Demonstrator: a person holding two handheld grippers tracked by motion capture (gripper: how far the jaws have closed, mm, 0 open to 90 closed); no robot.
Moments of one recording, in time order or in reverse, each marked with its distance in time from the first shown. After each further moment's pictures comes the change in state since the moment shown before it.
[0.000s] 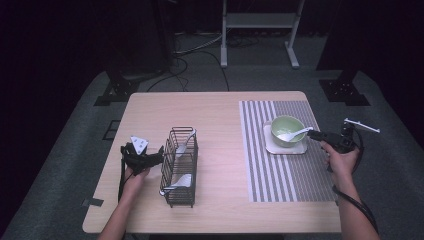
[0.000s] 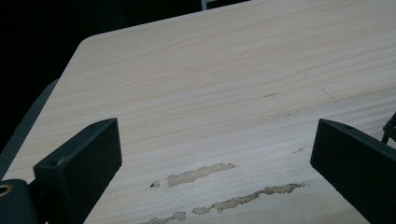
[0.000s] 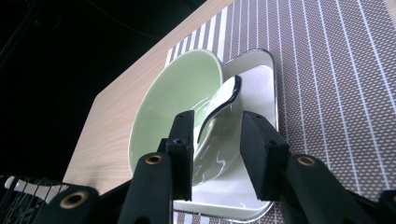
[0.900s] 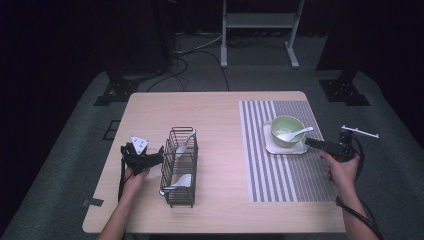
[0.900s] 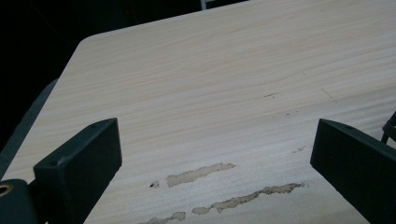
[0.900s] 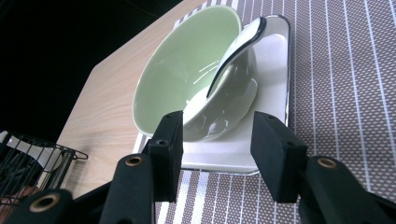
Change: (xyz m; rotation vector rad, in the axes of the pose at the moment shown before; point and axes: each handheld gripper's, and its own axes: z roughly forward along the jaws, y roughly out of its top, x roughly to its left) left arm 0.000 0.000 0.000 0.004 -0.001 0.000; right arm 0.006 -0.024 -0.009 0.047 -0.003 -0.107
